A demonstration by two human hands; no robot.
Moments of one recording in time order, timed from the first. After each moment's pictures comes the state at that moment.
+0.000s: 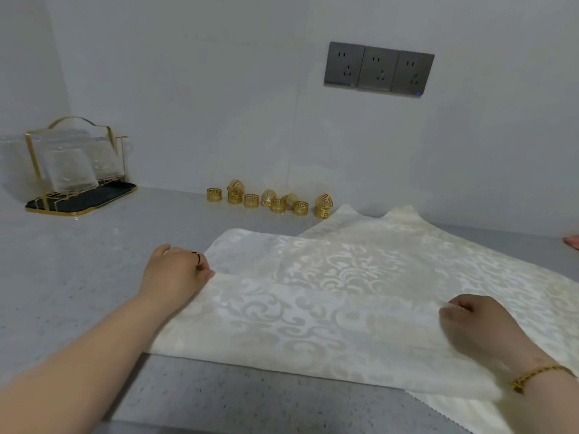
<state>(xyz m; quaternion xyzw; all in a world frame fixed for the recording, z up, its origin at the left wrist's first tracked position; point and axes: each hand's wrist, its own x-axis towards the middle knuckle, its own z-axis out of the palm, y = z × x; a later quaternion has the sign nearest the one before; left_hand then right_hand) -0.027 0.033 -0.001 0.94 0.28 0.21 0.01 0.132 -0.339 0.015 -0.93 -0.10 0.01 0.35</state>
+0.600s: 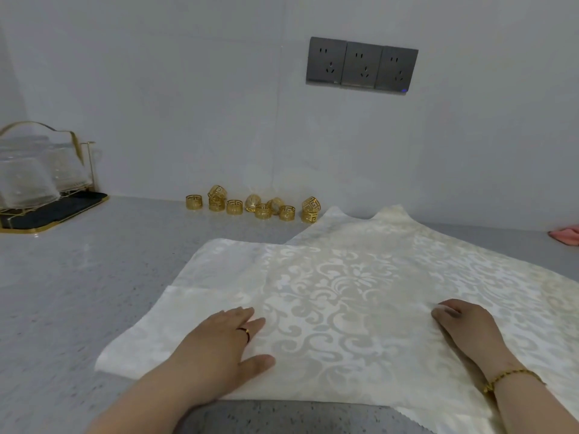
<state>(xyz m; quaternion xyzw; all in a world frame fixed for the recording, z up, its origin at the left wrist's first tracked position) -0.019 -0.041 -0.020 0.99 0.08 -0.02 0.08 0.173 -0.328 -0.013 -0.94 -0.08 -0.06 0.32</state>
